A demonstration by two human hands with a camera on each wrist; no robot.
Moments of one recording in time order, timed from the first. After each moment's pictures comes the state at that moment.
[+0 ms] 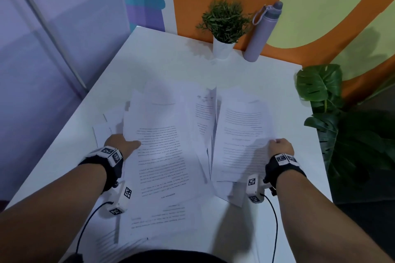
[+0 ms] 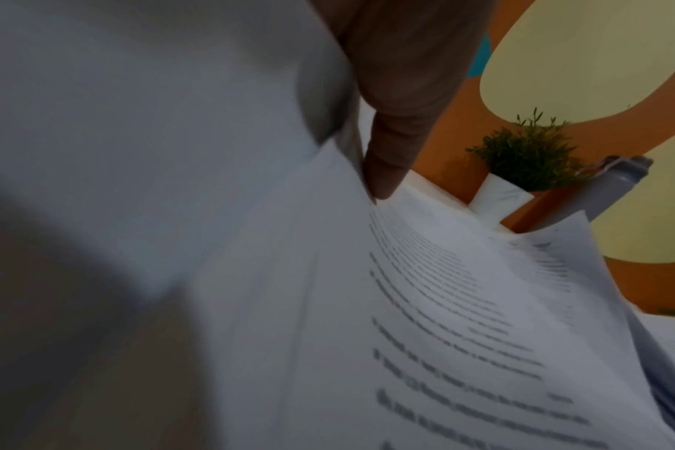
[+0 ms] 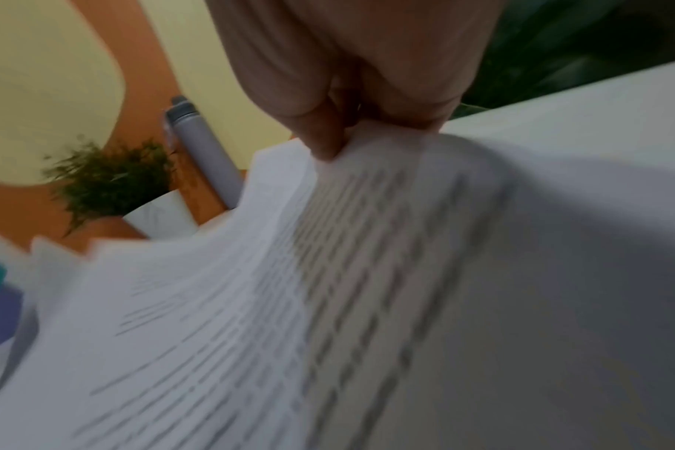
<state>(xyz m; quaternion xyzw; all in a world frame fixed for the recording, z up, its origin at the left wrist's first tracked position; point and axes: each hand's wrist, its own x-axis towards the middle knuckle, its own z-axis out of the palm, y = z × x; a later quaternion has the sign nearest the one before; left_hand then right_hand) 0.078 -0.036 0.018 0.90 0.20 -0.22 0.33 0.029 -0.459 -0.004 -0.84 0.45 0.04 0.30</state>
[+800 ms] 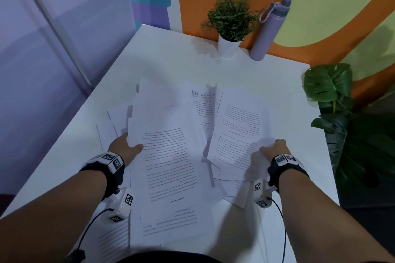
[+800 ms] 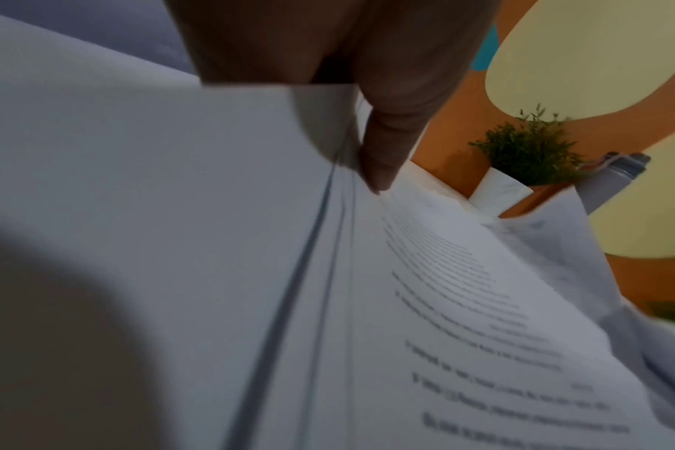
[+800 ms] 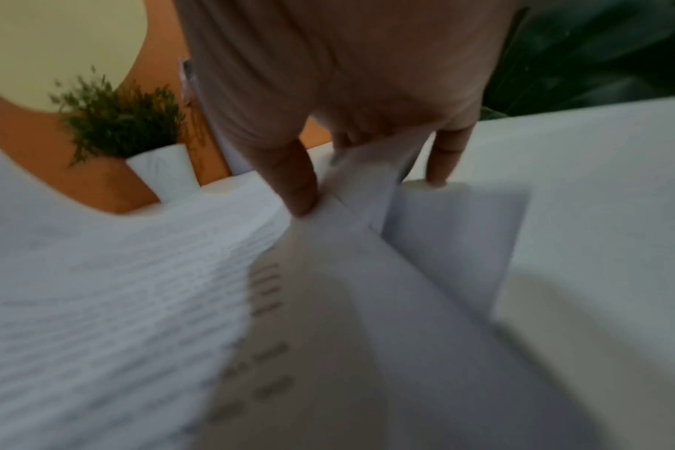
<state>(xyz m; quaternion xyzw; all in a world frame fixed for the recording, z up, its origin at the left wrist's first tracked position) 0.058 -0.036 0.010 0.89 0.16 -0.18 0.38 0.036 -0.456 -0.017 -0.85 0.44 0.18 0.25</state>
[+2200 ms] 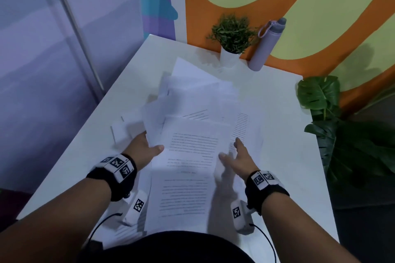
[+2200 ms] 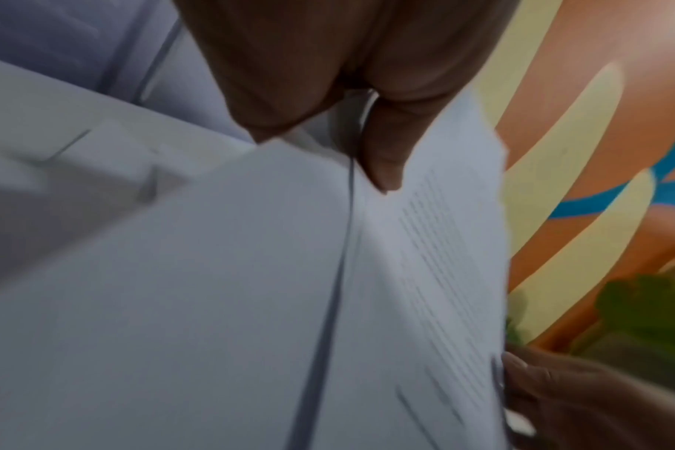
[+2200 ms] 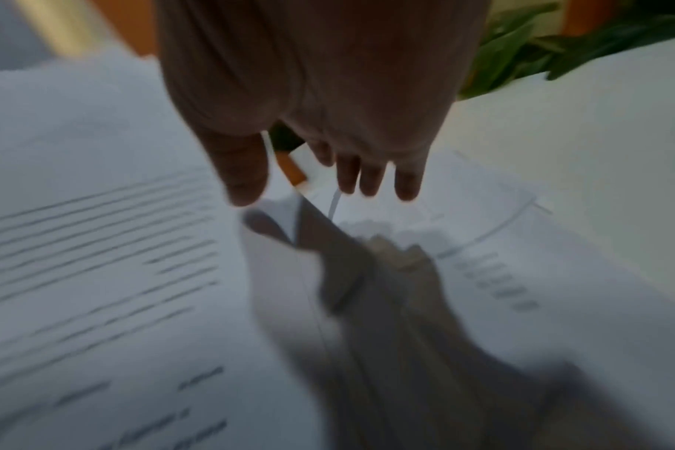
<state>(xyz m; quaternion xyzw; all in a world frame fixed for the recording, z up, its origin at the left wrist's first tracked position) 0.028 -0.038 0.071 0.82 0.04 -0.19 0.54 -0.012 -0.328 0.033 -0.82 0.21 0.17 0.50</state>
